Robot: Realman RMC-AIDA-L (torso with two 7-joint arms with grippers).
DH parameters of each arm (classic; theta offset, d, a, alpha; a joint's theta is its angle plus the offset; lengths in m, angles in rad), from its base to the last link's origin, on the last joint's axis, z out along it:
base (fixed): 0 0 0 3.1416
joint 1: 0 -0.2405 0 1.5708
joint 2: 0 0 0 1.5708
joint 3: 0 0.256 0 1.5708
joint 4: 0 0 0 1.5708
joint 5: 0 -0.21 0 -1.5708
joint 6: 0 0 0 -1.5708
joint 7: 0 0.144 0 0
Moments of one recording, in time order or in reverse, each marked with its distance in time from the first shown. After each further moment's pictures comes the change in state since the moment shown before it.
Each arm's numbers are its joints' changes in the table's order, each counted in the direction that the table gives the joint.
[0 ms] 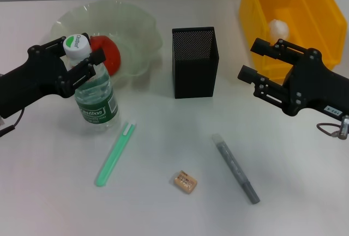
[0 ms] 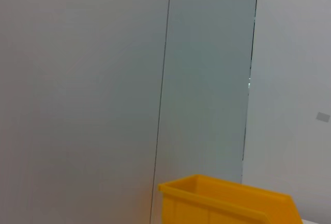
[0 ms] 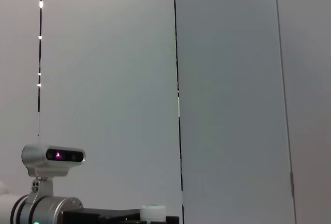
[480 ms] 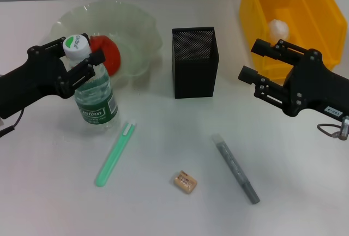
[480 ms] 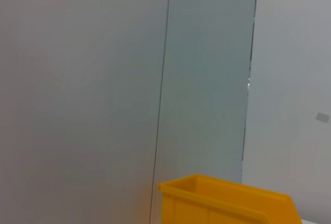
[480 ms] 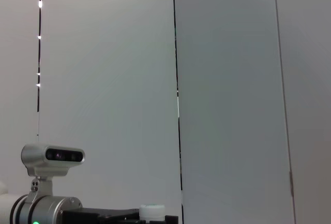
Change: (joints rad) left arm -0.001 0.001 0.000 0.001 0.000 -0.004 -0.001; right arm 0.003 0.000 0.000 0.000 0.000 0.000 0.000
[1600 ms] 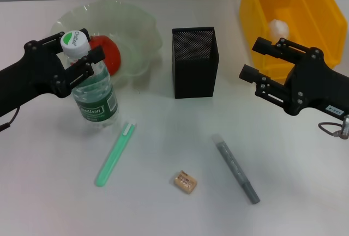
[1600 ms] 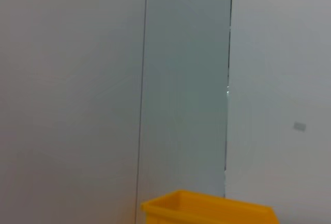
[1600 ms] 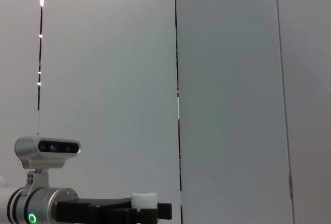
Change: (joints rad) left arm -0.003 0.010 0.000 -0.027 0.004 -0.064 0.006; right arm 0.004 0.000 0.000 0.015 0.000 -0.001 0.000
